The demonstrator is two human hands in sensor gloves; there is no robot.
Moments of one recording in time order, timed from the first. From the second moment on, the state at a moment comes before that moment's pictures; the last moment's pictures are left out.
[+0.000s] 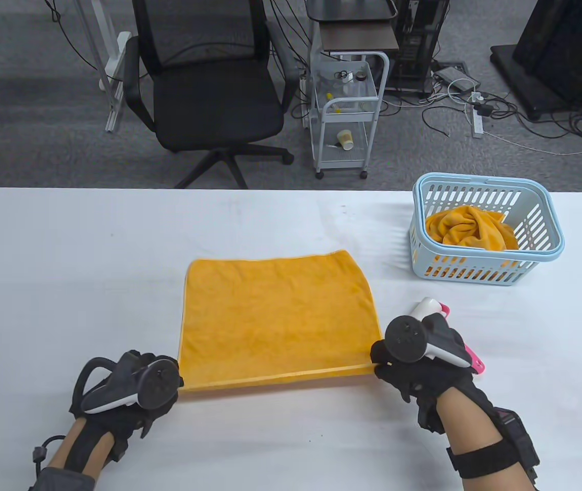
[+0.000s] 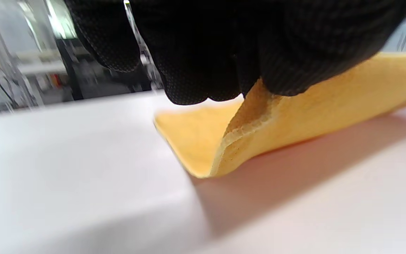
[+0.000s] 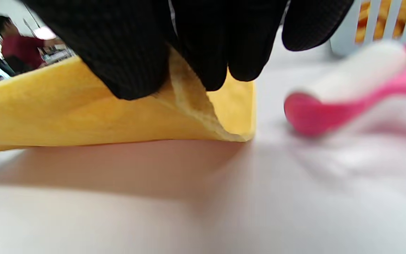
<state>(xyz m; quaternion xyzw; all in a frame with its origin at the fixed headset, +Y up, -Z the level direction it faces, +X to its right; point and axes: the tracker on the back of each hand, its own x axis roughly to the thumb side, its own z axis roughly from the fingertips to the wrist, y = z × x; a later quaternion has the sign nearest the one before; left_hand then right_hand) -0.260 -0.670 -0.222 -0.10 -0.19 -0.04 0.98 0.195 -0.690 -0.292 0.20 0.16 0.96 0.12</state>
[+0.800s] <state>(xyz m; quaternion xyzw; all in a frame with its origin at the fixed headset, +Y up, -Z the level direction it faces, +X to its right) -0.295 -0.494 -0.233 0.05 -0.11 0.00 0.99 0.168 -0.511 -0.318 0.19 0.06 0.97 0.11</state>
